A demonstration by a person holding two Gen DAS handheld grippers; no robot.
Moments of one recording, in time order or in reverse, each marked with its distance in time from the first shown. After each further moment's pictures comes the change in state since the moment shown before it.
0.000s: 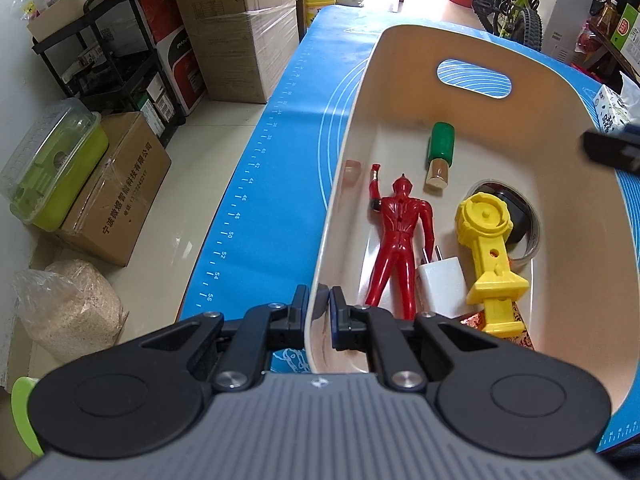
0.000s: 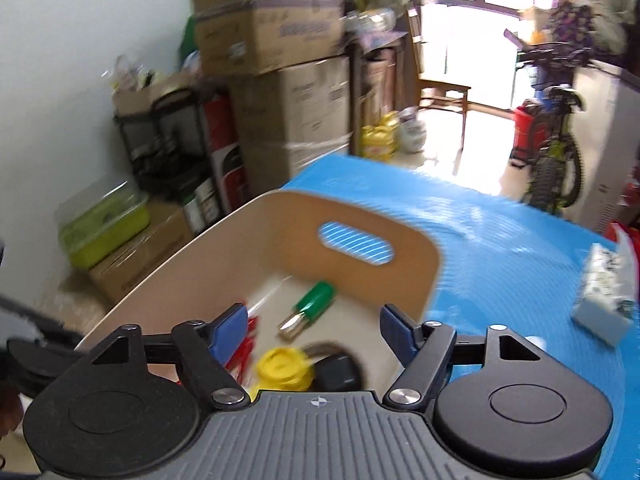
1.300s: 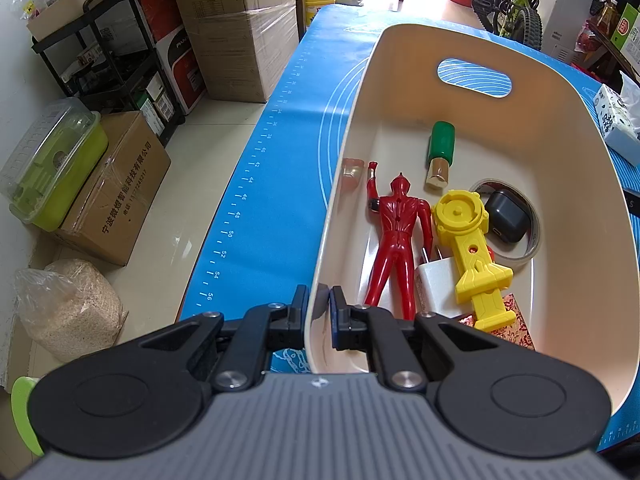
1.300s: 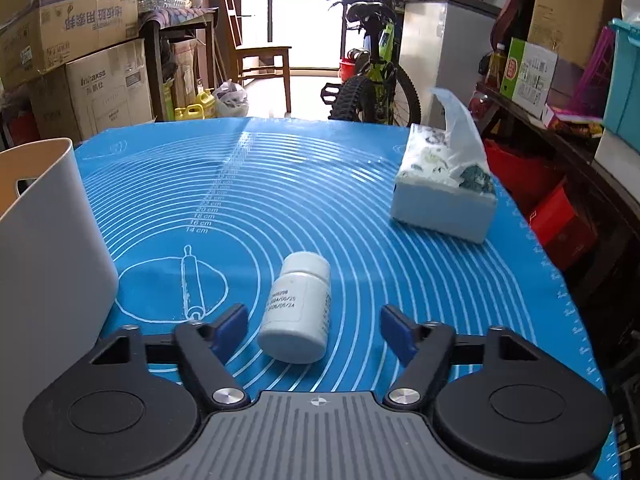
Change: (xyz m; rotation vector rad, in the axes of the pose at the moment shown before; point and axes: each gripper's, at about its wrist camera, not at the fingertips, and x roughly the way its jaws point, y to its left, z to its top) left arm 0.000 -0.001 0.000 -0.001 0.001 0.002; right arm 0.085 -0.161 -0.086 0.256 0.037 -0.414
